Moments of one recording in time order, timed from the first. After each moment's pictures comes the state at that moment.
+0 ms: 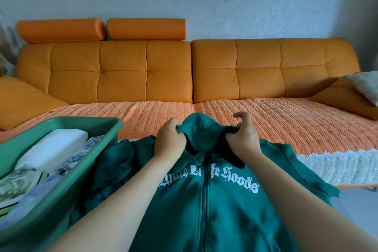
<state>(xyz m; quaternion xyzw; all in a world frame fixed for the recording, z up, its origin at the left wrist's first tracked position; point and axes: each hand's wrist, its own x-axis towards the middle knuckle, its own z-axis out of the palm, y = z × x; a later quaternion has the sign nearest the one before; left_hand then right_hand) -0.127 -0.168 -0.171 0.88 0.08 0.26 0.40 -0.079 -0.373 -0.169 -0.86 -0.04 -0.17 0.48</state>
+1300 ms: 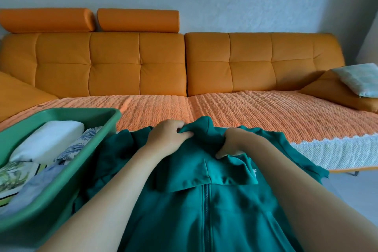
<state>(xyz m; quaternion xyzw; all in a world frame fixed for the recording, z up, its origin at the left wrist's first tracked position) -0.151 -0.146 -0.168 0.94 -0.03 0.15 0.29 -0.106 -0.365 -0.152 -0.99 -0.09 0.13 0.04</state>
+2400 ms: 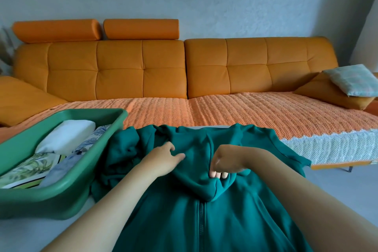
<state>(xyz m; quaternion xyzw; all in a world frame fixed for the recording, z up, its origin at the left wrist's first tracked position) -0.225 -0.149 -0.195 0.97 0.08 -0.03 0.22 -0.206 -0.380 -0.144 -0.92 -0.25 0.27 0.14</state>
